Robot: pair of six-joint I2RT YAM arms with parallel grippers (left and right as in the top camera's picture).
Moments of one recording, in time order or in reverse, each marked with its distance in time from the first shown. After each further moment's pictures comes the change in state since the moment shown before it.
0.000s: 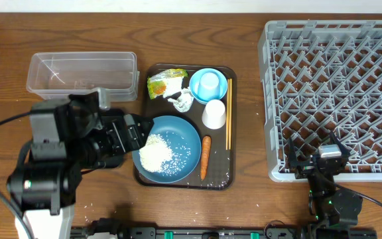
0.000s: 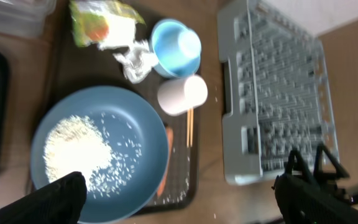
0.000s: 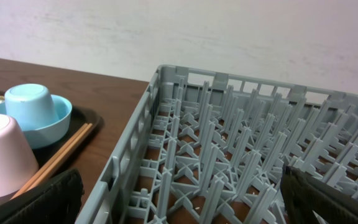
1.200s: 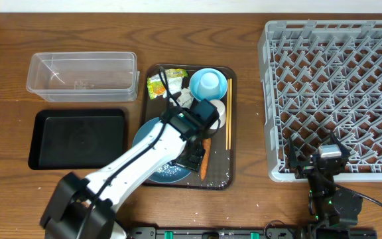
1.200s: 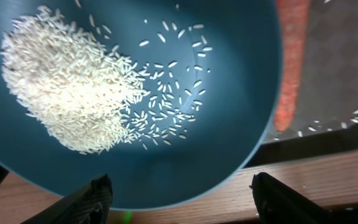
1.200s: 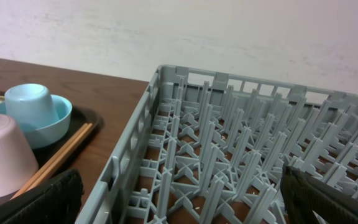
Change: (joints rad) left arm -0.757 0.678 0.000 -0.077 -0.619 -0.056; right arm 0.000 0.000 0.000 0.000 0.000 0.000
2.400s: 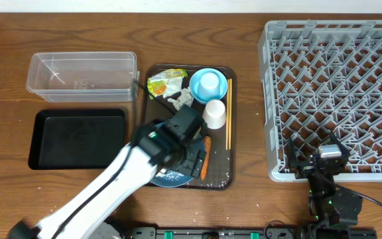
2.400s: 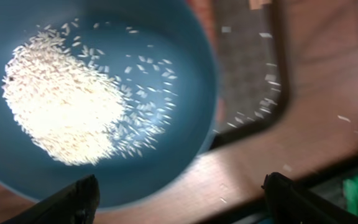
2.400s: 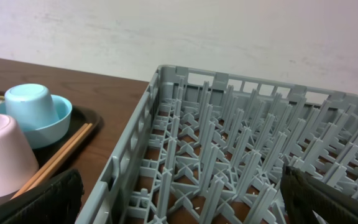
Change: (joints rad) left arm 0.021 -0.319 -0.116 0.107 0.151 0.028; right arm 0.000 0.000 0.000 0.000 0.000 0.000
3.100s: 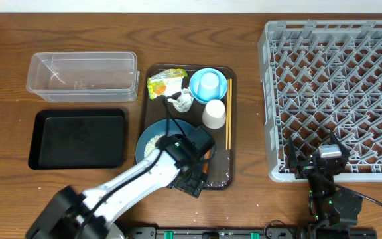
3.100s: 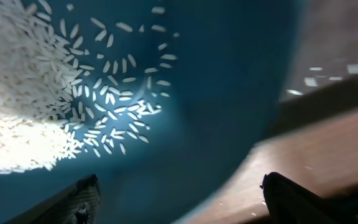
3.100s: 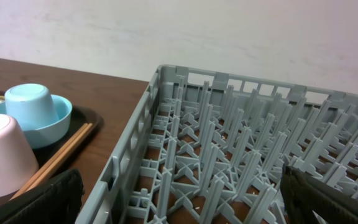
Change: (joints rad) left arm -0.108 0.216 -0.181 0.127 -0.039 -0.002; right arm 0.000 0.001 0.000 0.000 0.000 0.000
